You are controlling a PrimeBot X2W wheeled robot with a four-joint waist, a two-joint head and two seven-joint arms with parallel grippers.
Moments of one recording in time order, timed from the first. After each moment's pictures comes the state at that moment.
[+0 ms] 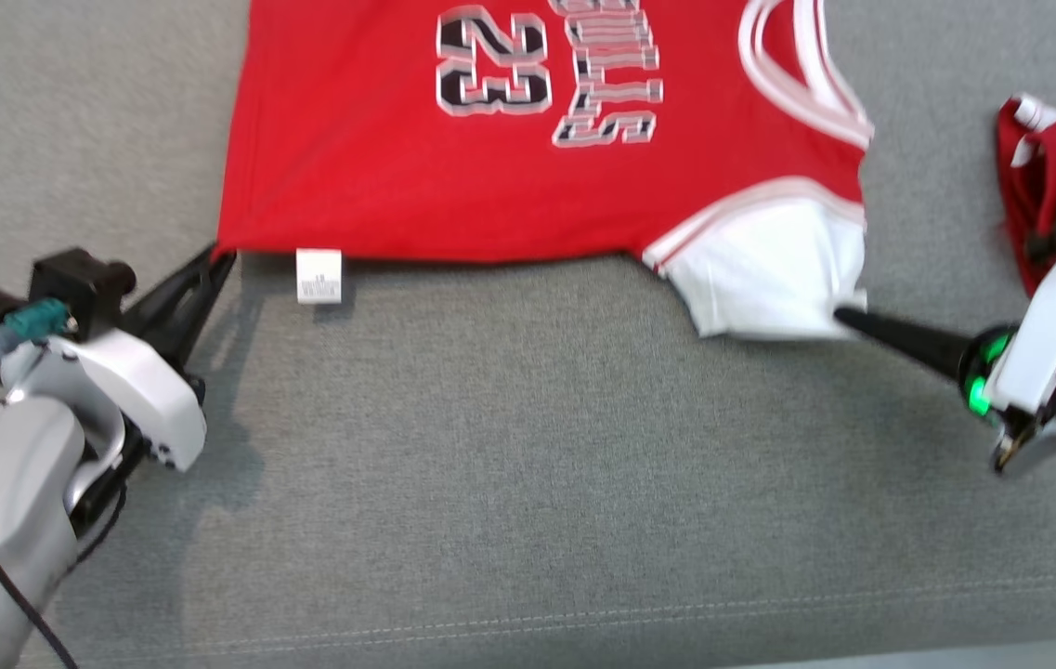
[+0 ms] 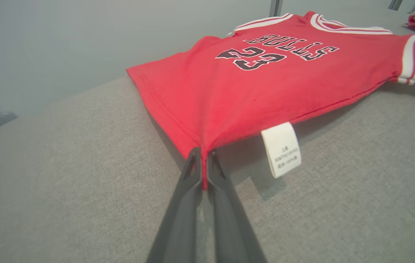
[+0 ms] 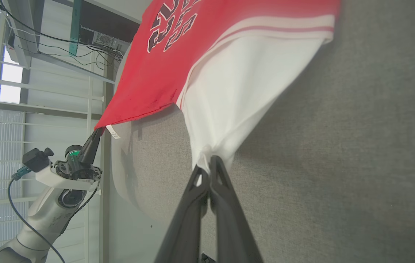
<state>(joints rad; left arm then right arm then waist) -0.80 0.57 -0.90 0.63 -0.78 -0.13 -0.26 -0.55 -0.29 0.04 0.27 1.20 0.13 0.93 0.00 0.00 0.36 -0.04</state>
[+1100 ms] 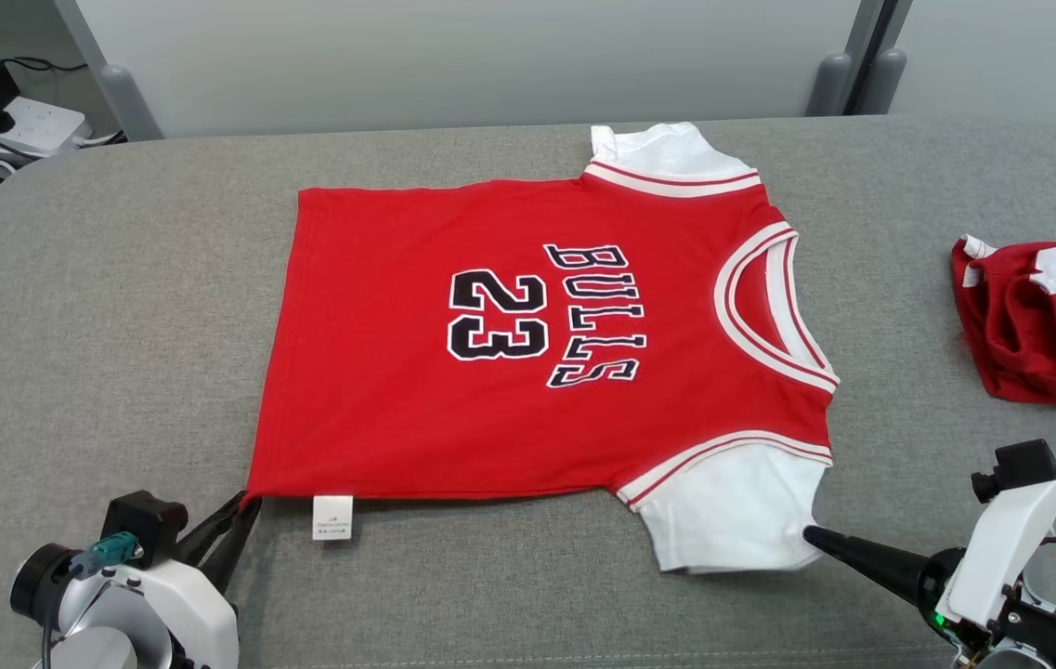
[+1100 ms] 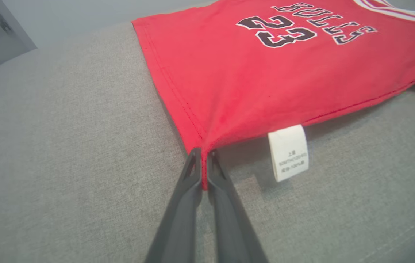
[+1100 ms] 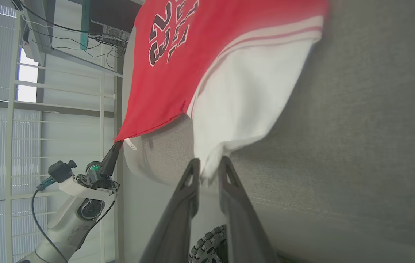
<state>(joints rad) -0.37 0.45 -0.68 0.72 -0.61 -0.13 -0.26 -0.13 -0.25 0.05 0.22 1.22 0.13 0.84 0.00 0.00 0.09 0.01</state>
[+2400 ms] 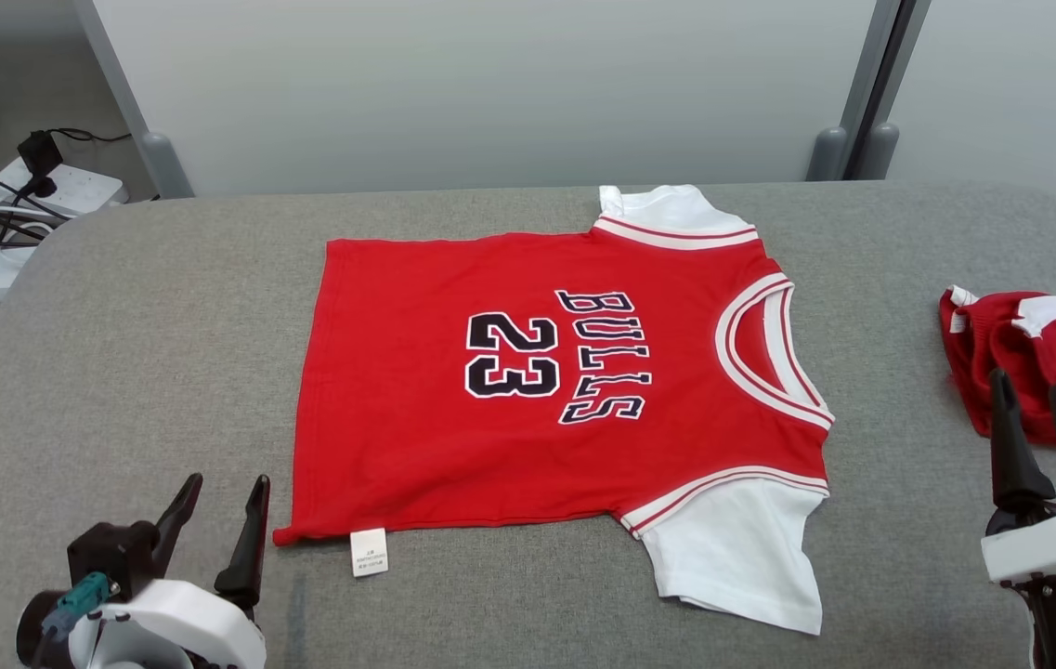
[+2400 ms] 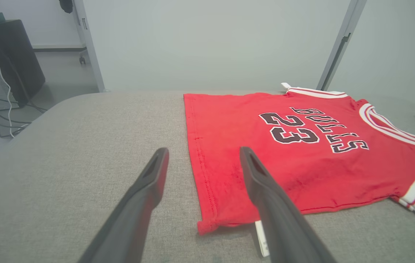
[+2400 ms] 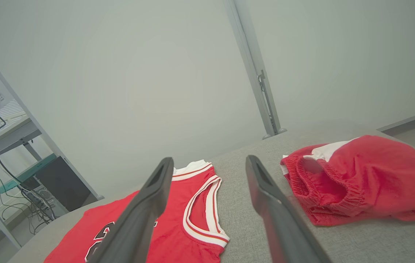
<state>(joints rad) -0.17 0.26 -0.21 0.52 -0.42 -0.08 -0.26 -0.15 -0.23 0.00 0.27 0.68 0.13 -0.19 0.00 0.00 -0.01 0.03</state>
